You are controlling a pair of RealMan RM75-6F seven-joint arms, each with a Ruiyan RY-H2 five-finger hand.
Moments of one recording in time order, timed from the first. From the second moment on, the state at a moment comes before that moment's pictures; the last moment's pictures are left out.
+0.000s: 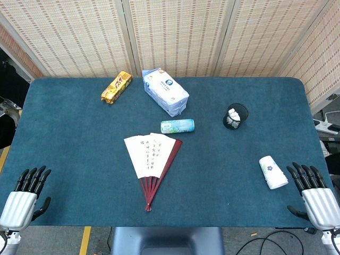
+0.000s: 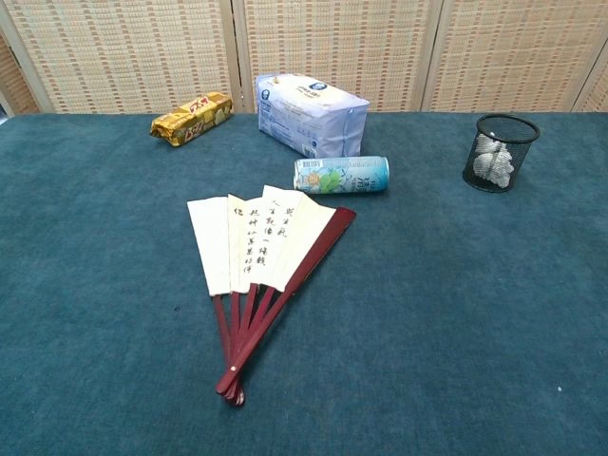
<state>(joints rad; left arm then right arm) -0.05 -1.24 0.03 -1.46 1.66 1.58 0.13 -0.01 -1.02 -0.04 -1.69 -1.63 1.50 -0.14</state>
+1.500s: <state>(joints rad) -0.06 -1.24 0.02 -1.45 1.63 1.56 0.10 0.68 -1.89 0.18 -1.14 -1.62 0.99 -0.38</state>
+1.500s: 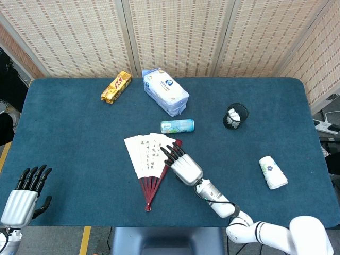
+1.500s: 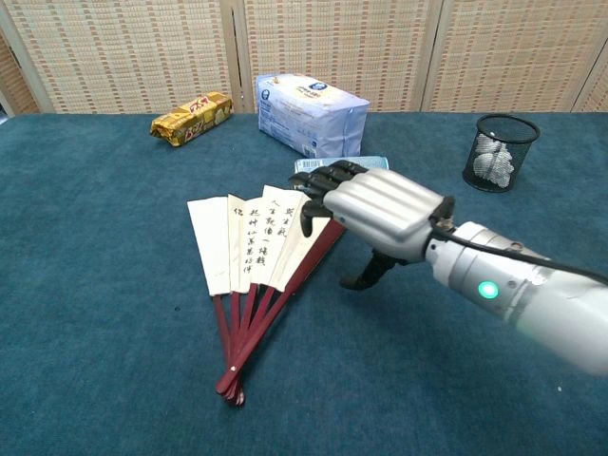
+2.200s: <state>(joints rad) -0.06 -1.24 0.01 -1.44 1.62 1.56 0.08 0.77 -2.07 0.18 -0.89 -1.55 0.98 -0.38</state>
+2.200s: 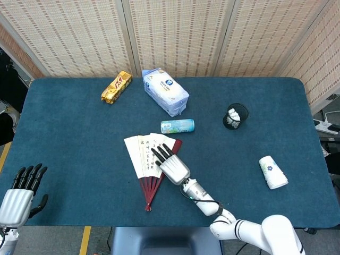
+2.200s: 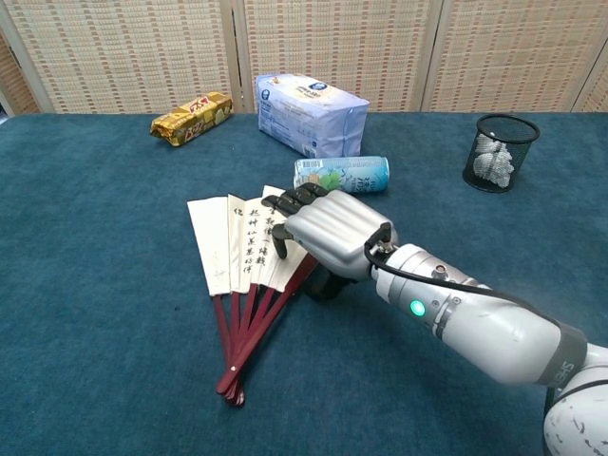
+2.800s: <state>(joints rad) -0.06 -1.25 0.00 -1.43 1.60 1.56 0.09 0.84 -2.24 0.21 -0.64 -1.51 1.03 -0.31</state>
